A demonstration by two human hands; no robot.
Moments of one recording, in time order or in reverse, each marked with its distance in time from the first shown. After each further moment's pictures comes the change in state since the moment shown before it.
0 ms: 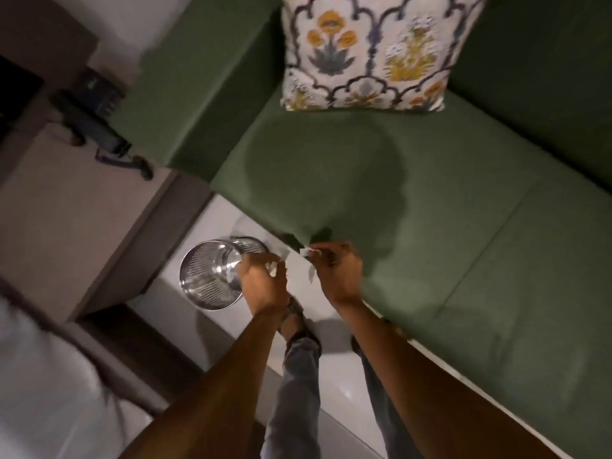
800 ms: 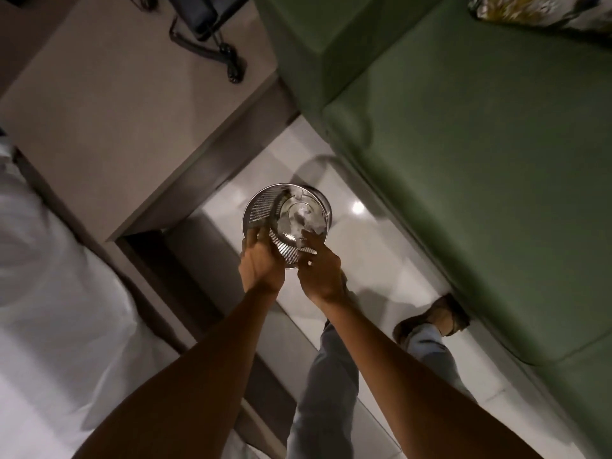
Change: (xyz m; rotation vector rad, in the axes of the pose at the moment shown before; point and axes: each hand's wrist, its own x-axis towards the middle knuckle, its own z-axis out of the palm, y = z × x) left_hand 0.097 -0.202 -0.063 0.200 -0.162 -0.109; right_hand -0.067 -0.016 0.247 -0.012 -0.335 -0.001
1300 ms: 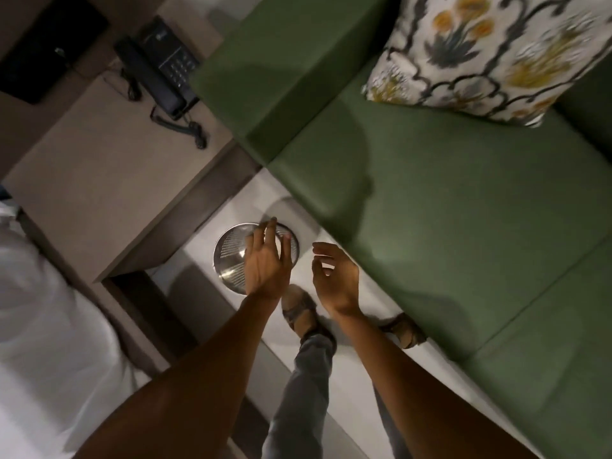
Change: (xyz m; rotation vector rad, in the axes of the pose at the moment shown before) left_hand -0.033 0.124 -0.009 -0.006 0.112 0.290; right_hand -0.008 -0.014 -0.139 0.138 0.192 0.001
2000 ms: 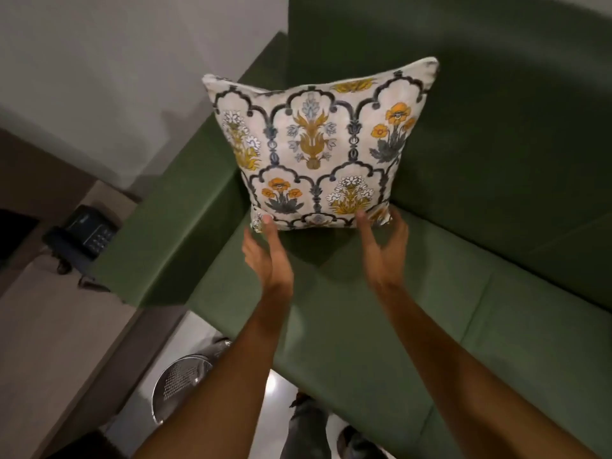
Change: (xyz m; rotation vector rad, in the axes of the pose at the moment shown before) left_hand 0.110 0.338 0.016 -0.804 0.172 -0.208; right_hand 0.176 -0.120 -0.302 0.407 0.494 -0.020
